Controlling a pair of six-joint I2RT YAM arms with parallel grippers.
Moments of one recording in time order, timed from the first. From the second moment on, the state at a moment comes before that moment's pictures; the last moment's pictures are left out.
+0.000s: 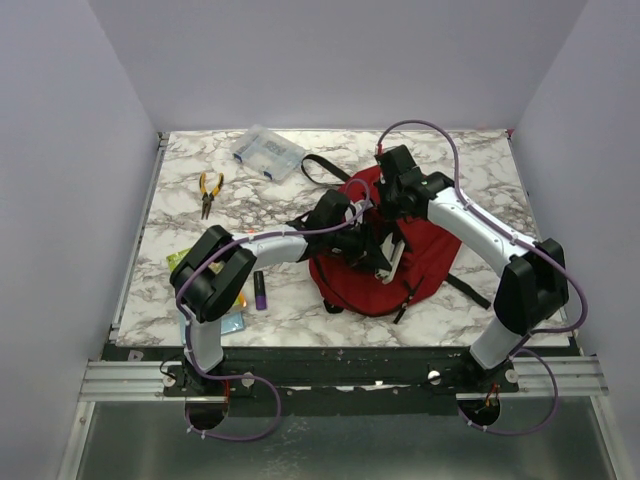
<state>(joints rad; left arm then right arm) -0.74 1.88 1.14 0.13 0.79 -1.03 0.54 1.67 1.43 -0.69 0.24 0.19</state>
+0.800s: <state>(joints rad) -0.73 1.96 1.23 0.25 0.84 -1.22 0.53 1.61 1.37 -0.64 0.16 0.24</state>
